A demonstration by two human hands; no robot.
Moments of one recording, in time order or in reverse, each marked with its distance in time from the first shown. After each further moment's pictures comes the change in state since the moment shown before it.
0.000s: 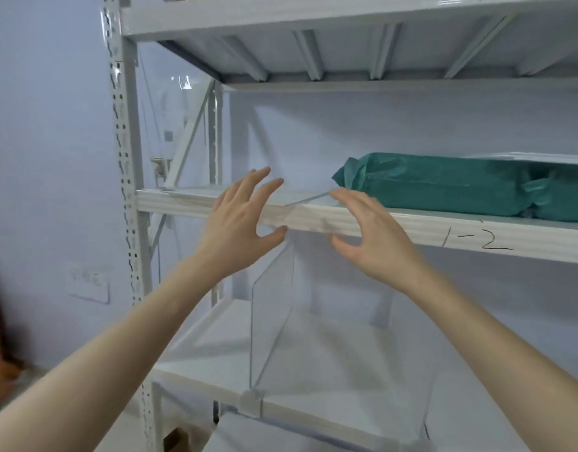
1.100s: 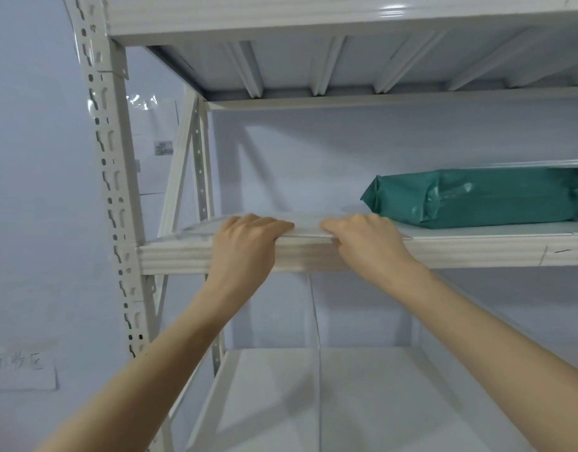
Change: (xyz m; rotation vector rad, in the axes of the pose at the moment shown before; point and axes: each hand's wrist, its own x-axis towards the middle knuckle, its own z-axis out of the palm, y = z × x) left_hand 0.061 -0.173 0.043 -0.046 0.233 0.294; right_hand 0.136 -0.079 0.111 -0.693 -0.039 0.144
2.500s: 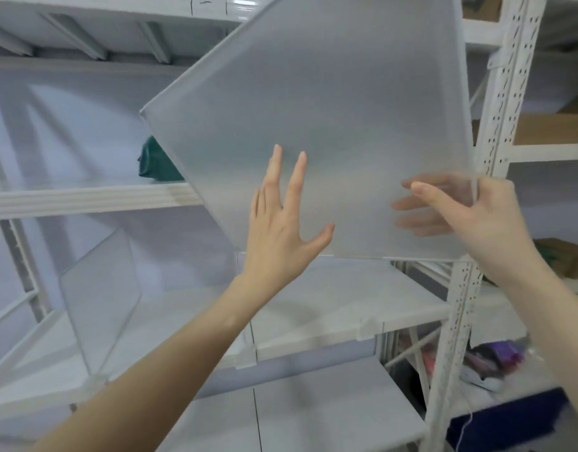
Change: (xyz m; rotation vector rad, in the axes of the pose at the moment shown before) left_hand 0.053 0.554 -0.015 -0.537 0.004 -0.092; right_hand -0.407 0.400 -0.216 1.052 0.329 0.559
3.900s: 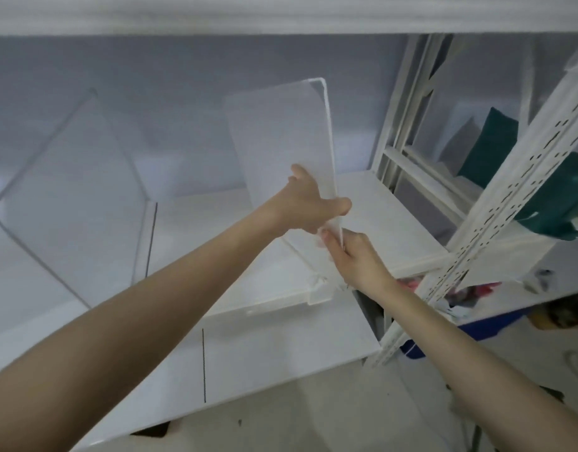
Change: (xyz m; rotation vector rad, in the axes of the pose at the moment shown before) left_hand 0.032 -0.061 0.403 -0.454 -1.065 -0.826; right_hand 0.088 0.446 0.044 -0.356 -0.445 0.326
